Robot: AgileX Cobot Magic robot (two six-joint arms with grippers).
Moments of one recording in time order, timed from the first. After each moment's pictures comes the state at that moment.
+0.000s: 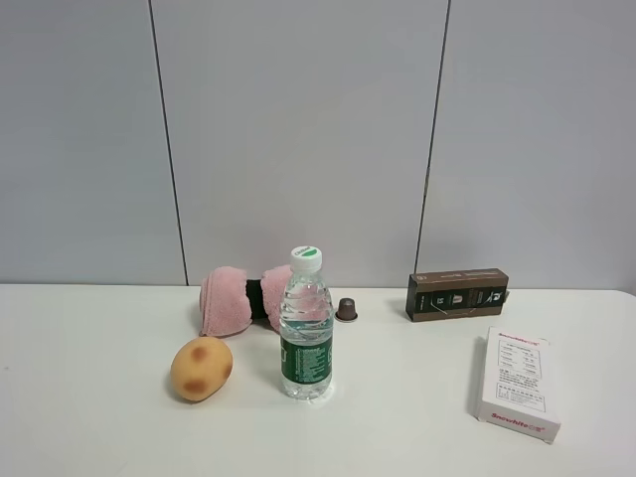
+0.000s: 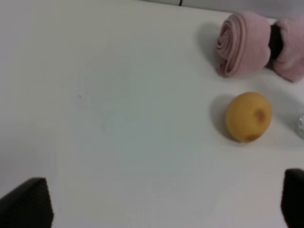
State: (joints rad) left arm 0.18 0.63 -0.70 -0.29 0.83 0.13; right arm 0.02 0.00 -0.51 0.01 1.06 0.01
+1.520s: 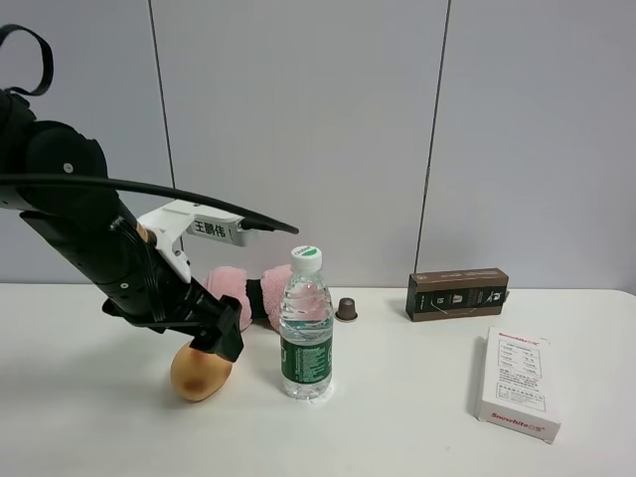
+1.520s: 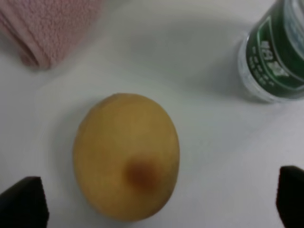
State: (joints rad) left arm -0.48 1.79 -0.94 -0.12 0.20 0.11; right arm 0.02 0.00 -0.51 0.01 1.06 0.01
